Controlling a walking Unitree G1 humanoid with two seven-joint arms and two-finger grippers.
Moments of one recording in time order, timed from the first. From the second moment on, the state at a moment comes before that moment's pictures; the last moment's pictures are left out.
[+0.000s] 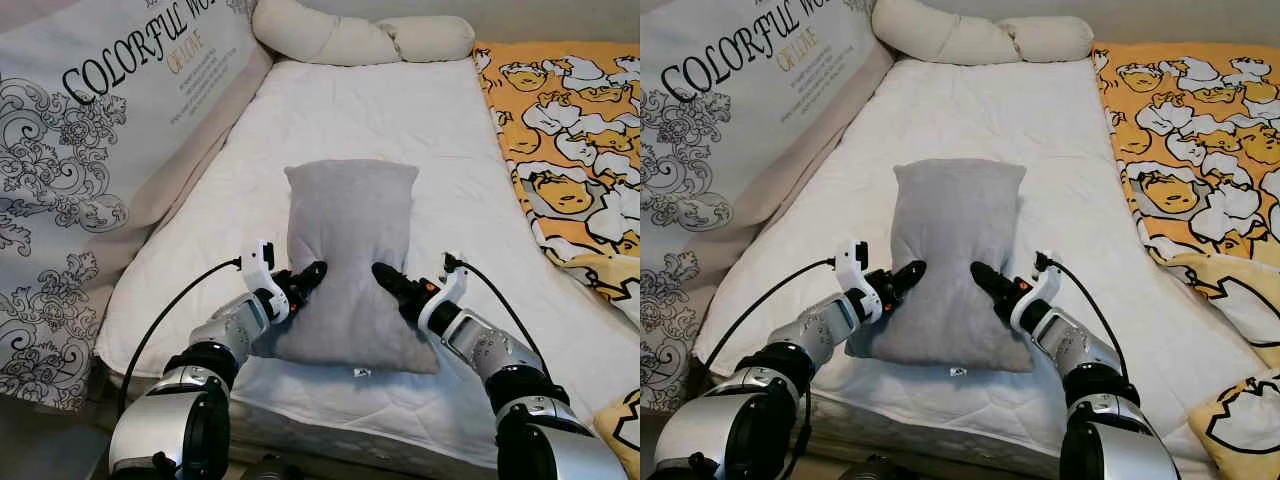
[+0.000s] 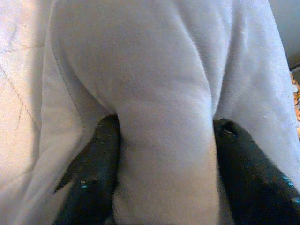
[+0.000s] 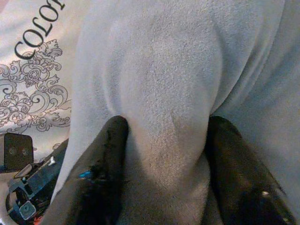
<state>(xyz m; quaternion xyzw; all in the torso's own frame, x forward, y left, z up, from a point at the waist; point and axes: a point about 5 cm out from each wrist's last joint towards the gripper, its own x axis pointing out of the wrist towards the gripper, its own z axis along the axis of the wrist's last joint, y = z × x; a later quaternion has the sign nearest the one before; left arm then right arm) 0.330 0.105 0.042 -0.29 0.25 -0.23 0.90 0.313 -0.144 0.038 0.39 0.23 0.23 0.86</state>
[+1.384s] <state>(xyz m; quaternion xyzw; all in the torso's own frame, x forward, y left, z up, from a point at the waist) 0.322 0.095 0.156 -0.12 0.01 -0.30 0.95 0.291 -0.128 0.143 0.33 0.02 0.23 0.91</state>
